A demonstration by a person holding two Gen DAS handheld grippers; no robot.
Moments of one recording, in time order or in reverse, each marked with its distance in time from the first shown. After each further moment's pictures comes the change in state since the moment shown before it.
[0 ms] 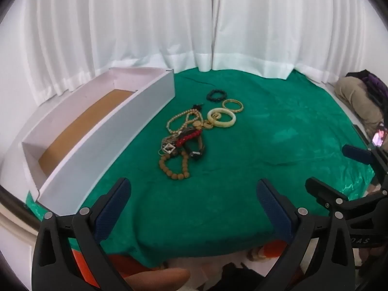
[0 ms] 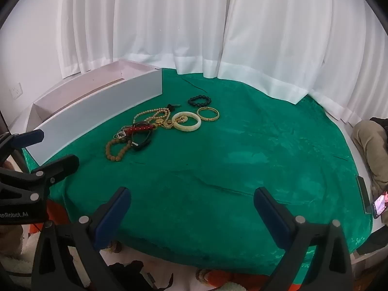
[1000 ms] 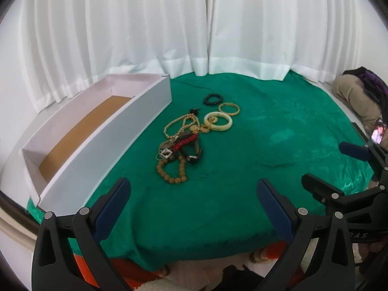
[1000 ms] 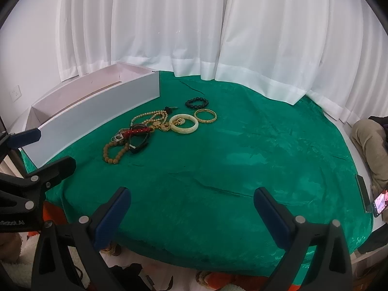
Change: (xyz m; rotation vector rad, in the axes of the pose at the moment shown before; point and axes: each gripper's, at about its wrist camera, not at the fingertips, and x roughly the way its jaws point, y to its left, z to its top) left arm -0.007 -0.004 0.006 0.022 -0.025 0.009; right arm 0.001 -0.009 -0.001 0.023 -0.008 0.004
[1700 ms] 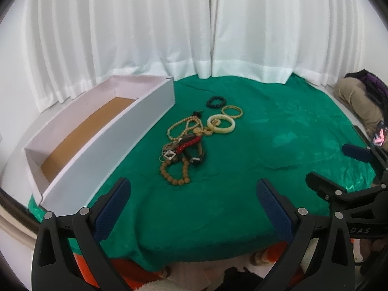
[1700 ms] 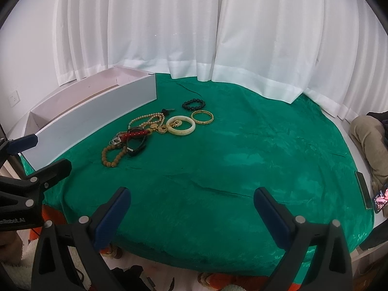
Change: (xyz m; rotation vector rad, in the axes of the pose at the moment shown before) left arm -0.001 0.002 -0.007 -0.003 -0.028 0.003; right arm -0.001 -0.004 0.000 0.015 -0.011 -0.005
